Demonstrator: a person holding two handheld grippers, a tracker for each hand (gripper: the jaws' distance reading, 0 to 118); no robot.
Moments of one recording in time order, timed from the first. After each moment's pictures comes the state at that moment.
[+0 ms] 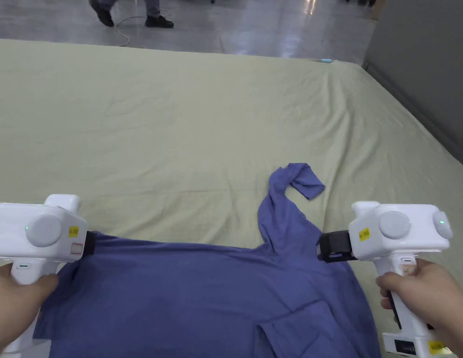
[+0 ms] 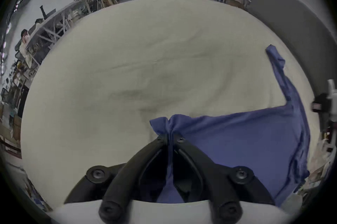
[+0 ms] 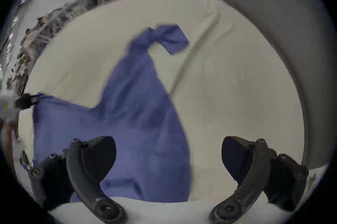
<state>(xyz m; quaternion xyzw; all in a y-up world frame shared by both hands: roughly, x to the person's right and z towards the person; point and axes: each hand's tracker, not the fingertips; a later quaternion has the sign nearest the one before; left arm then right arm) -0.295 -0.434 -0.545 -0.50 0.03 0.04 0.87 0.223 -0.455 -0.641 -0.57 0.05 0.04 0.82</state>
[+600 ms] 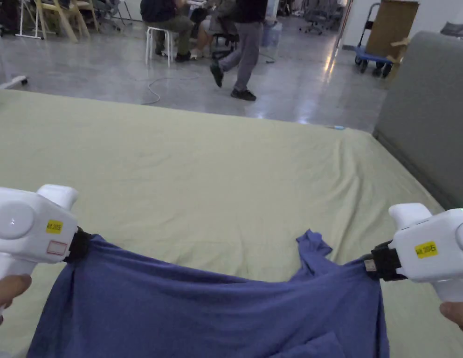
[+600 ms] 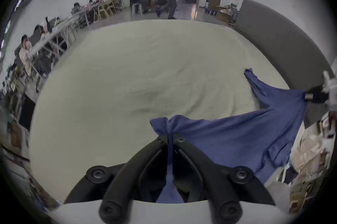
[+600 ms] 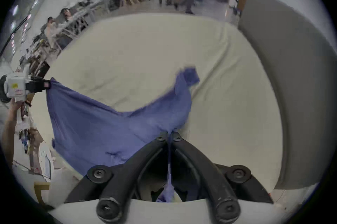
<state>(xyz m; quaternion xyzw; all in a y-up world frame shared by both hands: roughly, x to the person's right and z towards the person) -0.311 -0.288 -0.493 -0.45 0.00 0.01 0.89 0.201 -0.227 -0.560 -0.46 0.16 0.12 0.87</state>
